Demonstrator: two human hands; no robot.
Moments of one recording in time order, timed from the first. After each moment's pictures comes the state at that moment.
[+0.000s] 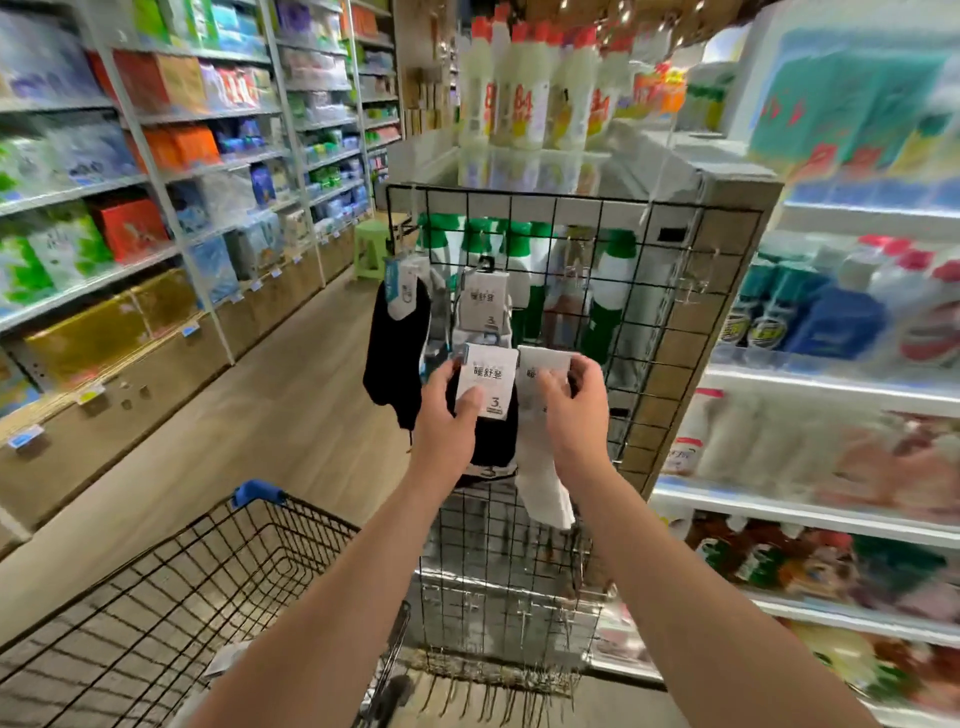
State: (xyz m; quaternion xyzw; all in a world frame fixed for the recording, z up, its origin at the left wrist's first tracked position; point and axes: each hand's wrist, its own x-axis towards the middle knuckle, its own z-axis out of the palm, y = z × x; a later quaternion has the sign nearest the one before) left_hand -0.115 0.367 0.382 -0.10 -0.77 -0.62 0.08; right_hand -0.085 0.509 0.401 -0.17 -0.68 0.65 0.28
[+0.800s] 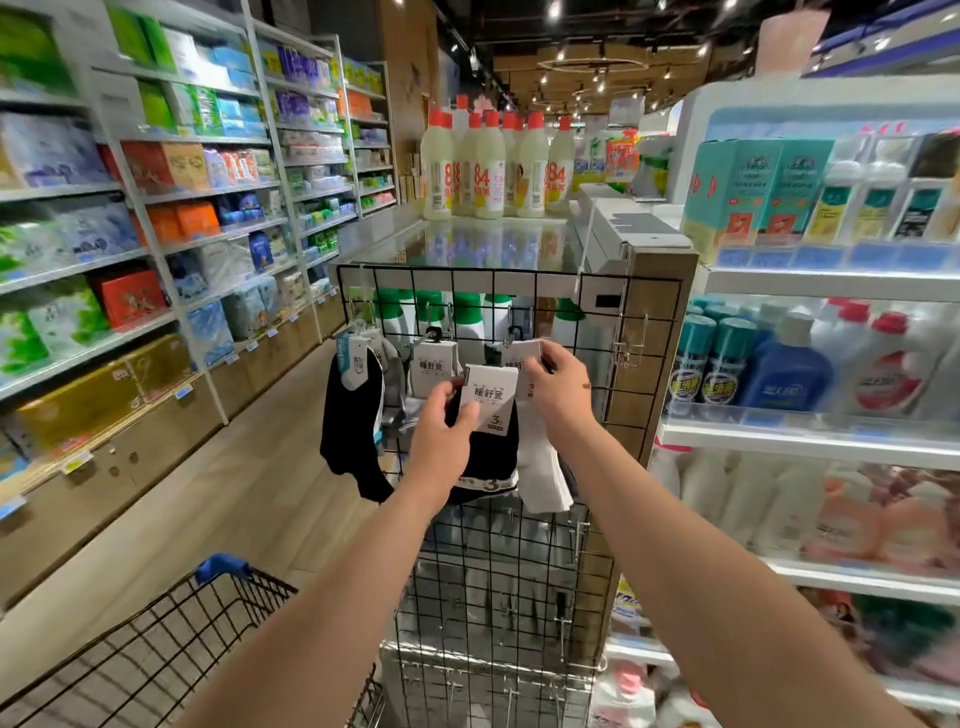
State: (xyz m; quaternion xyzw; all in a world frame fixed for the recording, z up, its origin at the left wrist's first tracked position) left_hand -0.139 0.441 0.437 -0.11 -0.76 -0.64 0.03; right_hand -0.147 0.594 0.475 -0.13 -0.73 0.61 0.27
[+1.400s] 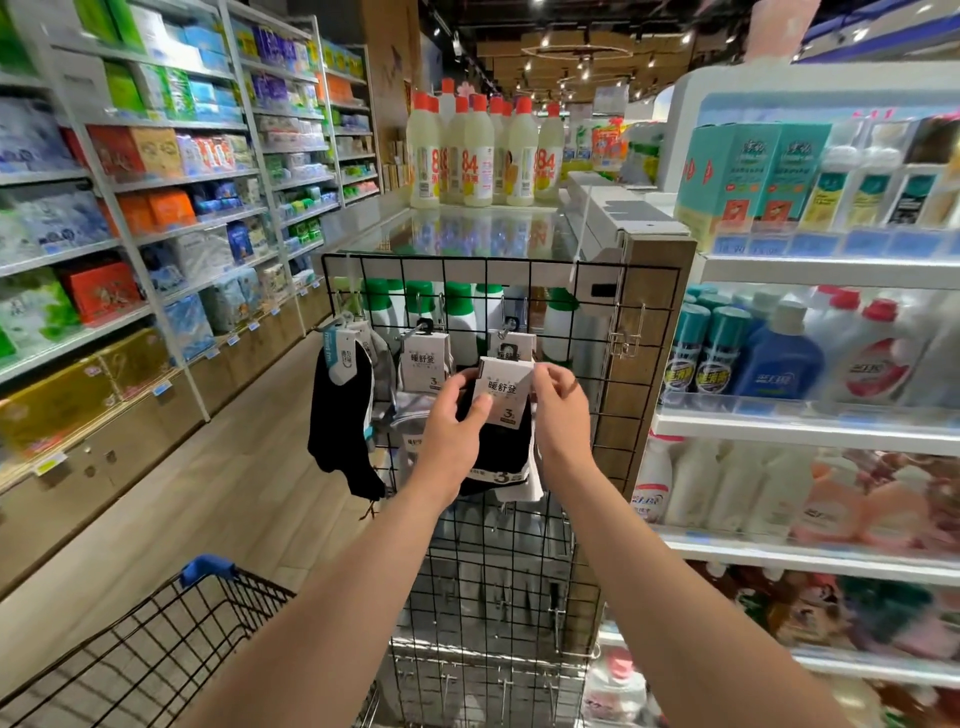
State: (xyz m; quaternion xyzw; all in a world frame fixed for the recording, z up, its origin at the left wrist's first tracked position) left_hand -0.143 0.458 0.429 -0.14 -0.73 -0.66 0.01; right_hand -0.120 0.581 0.441 -0.15 -0.61 0.73 0.28
